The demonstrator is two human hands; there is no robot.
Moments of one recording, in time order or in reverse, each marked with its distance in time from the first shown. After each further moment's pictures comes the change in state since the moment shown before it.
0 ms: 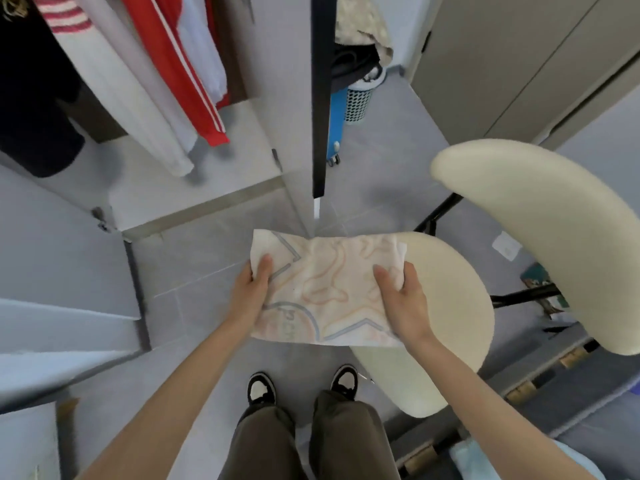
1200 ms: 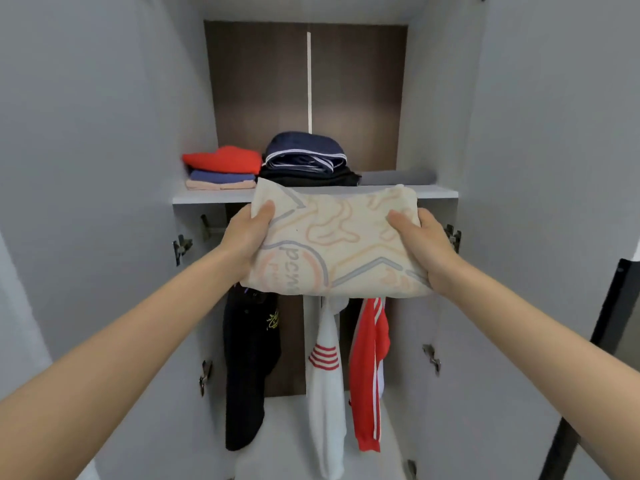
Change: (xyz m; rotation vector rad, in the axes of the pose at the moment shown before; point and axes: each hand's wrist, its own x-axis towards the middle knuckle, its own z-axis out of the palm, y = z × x) left_hand -0.041 0.481 -0.480 -0.266 0.392 0.737; right_hand -0.072 -0.655 0.202 0.270 -0.308 -0.807
